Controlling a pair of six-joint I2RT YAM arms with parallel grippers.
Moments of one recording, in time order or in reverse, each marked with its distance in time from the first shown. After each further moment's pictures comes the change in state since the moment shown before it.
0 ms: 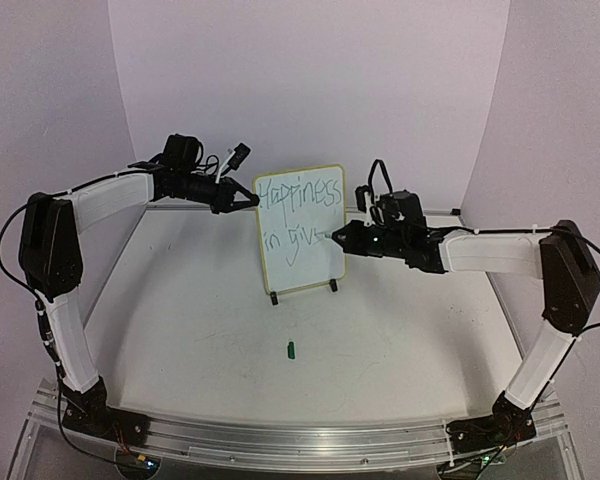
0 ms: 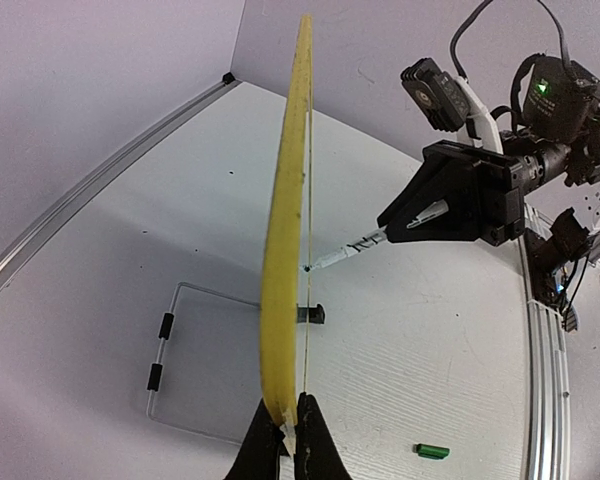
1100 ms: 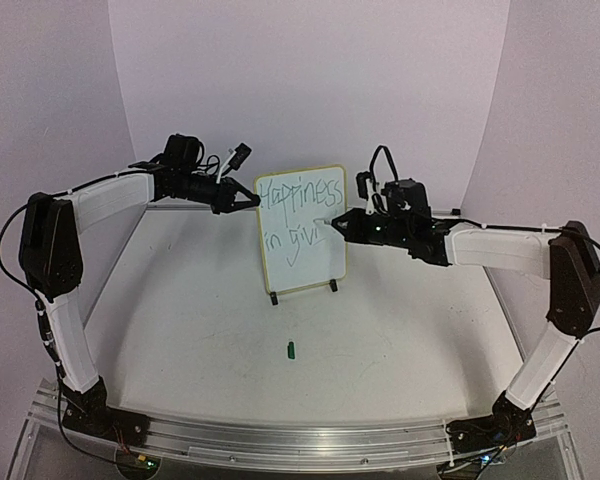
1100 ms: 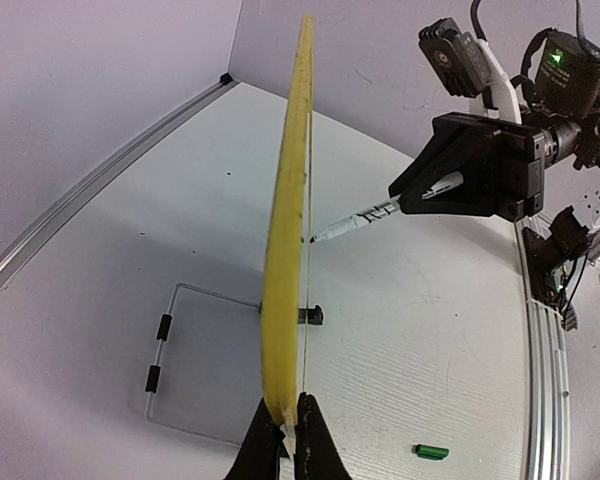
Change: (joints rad) left arm -0.004 0.000 0.000 0.001 -0.001 0.001; right arm -0.005 -0.031 0.048 -0.013 -0.027 -0.045
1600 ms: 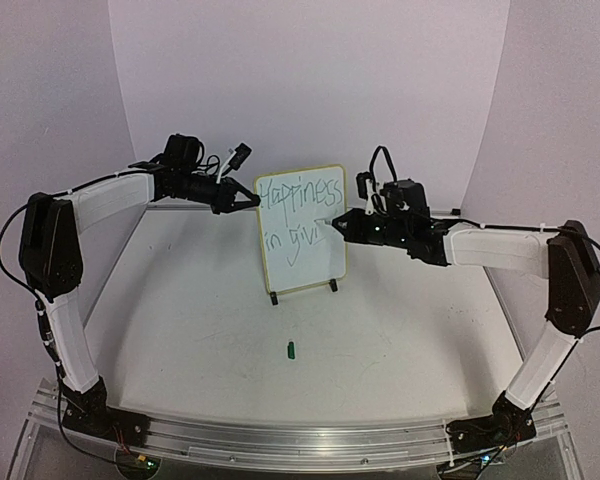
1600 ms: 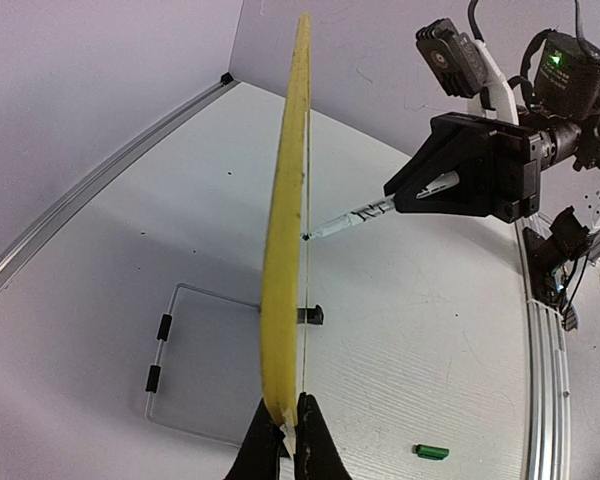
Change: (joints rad) left arm 0.000 0.000 0.000 0.000 0.000 0.000; right arm 0.000 0.010 0.004 -0.001 0.028 -0.001
